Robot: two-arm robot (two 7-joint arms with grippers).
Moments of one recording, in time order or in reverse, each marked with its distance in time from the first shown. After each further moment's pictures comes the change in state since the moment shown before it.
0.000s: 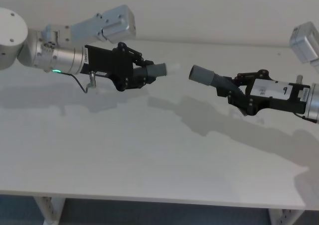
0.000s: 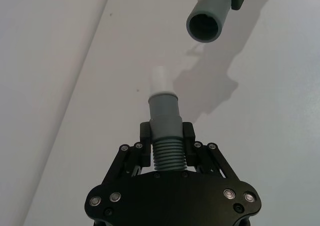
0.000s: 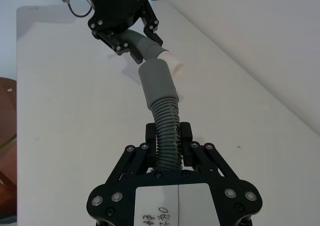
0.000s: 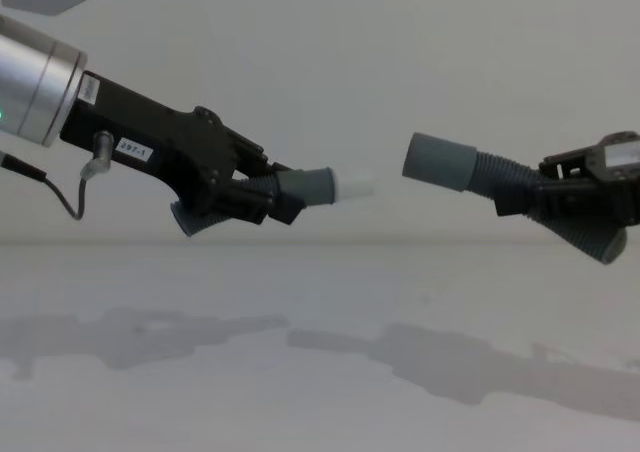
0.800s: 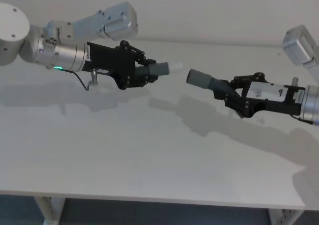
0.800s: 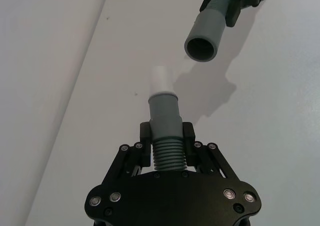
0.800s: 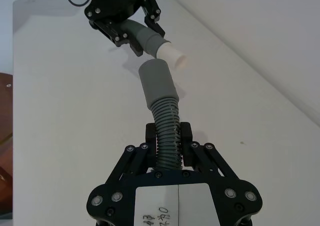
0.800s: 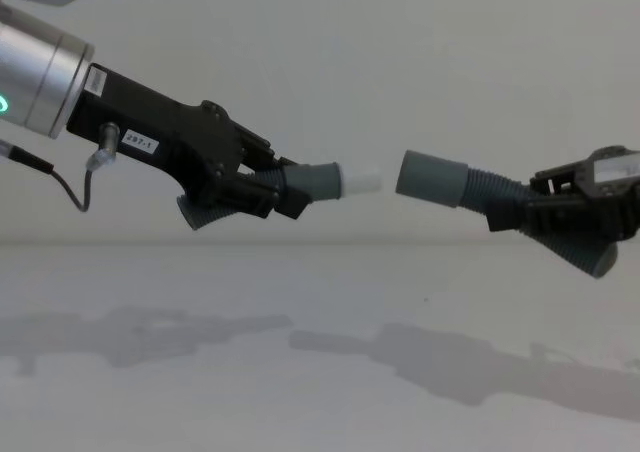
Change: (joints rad) left arm -0.028 -0.008 0.019 0.018 -0.012 -0.006 -0.020; right arm 0.021 0.001 -0.038 0.022 -0.001 0.001 -0.013
